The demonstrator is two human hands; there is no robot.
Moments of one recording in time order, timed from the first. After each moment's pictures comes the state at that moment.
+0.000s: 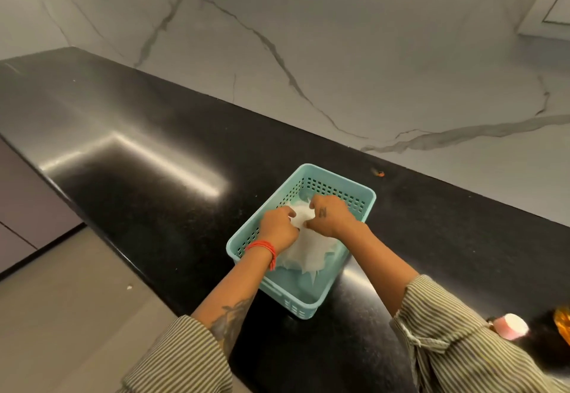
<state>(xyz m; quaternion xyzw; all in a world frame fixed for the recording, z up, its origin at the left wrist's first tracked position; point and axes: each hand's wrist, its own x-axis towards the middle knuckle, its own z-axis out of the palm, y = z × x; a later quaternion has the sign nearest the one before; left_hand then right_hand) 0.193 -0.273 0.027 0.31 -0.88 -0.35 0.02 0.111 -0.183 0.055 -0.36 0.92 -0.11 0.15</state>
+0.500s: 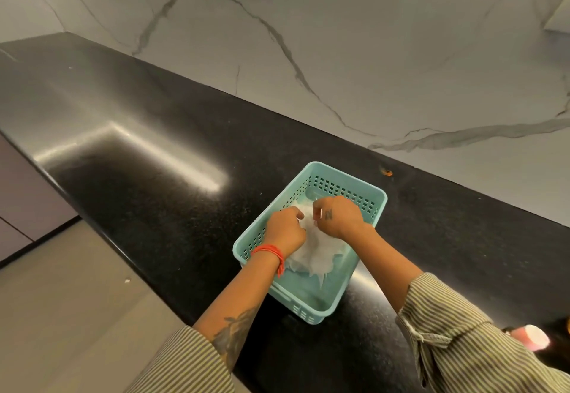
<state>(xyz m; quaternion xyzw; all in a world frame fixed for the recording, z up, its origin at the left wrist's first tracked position) 0.193 -0.276 0.022 0.31 -0.88 -0.36 0.03 0.104 -0.193 0.043 -0.36 0.92 -0.06 0.11</state>
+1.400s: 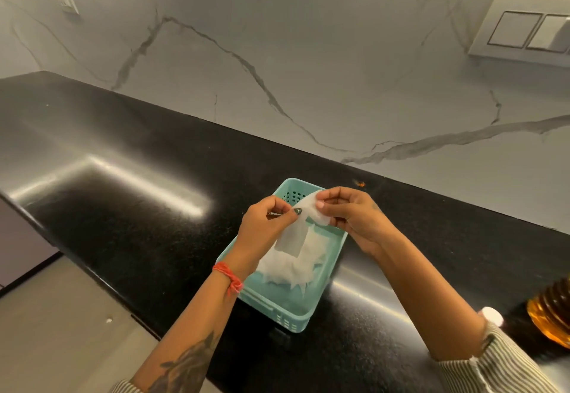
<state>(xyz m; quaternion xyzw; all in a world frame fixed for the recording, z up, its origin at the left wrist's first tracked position) 0.223 -0.263 0.085 0.19 -0.74 -0.62 0.17 0.128 -0.121 0.113 -0.15 0.66 -0.68 0.29</state>
